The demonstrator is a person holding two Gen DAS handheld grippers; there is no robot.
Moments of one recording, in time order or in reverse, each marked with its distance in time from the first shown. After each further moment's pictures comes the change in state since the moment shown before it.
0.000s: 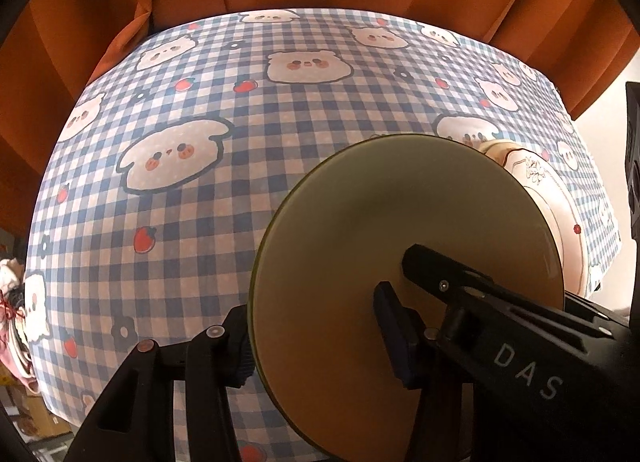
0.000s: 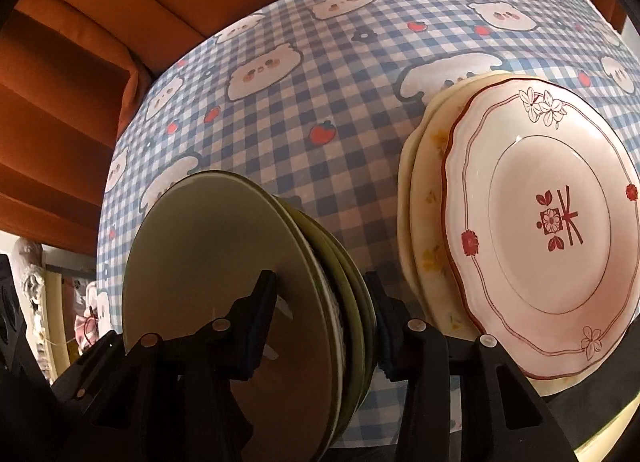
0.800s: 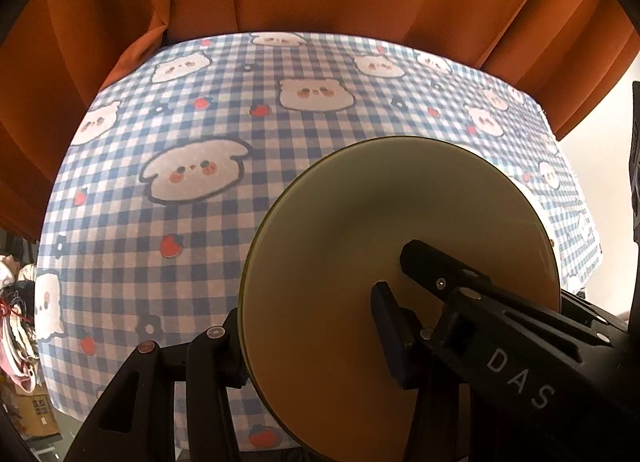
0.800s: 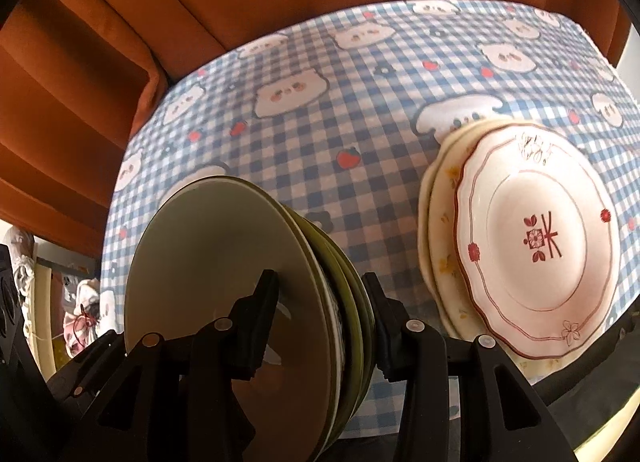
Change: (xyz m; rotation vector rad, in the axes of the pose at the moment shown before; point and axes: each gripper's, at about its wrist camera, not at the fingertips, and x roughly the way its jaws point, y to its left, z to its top) left arm -0.043 0.020 0.000 -0.038 -0.055 -0.056; right arm -0.031 0.031 -0.005 -0.061 -0.078 -0.042
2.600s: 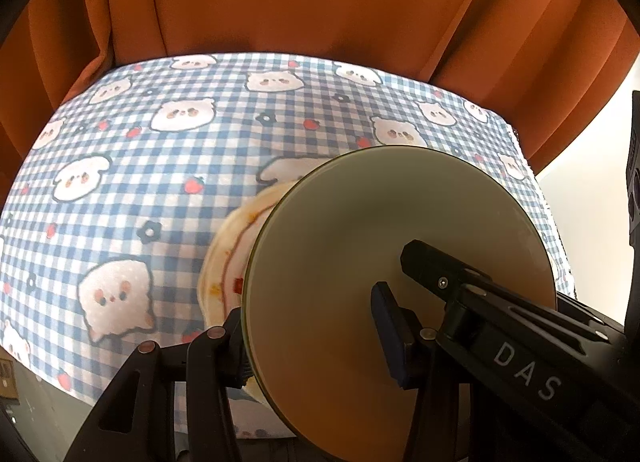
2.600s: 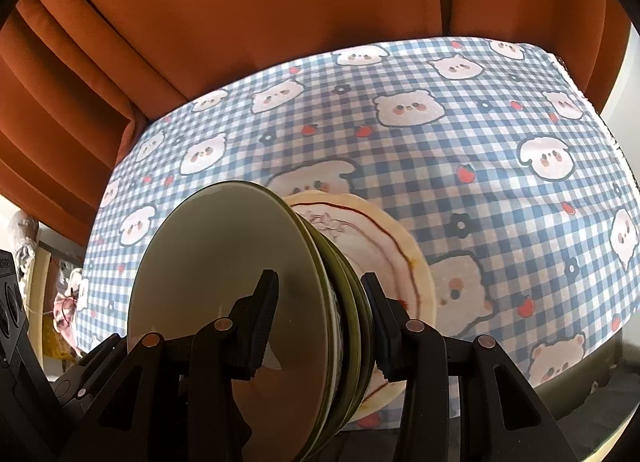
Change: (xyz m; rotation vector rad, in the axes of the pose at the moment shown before) left arm 0.035 -0.204 0.009 -0.098 -0.094 -0.002; right arm -0.078 -0.192 0.054 -0.098 -0.060 0.026
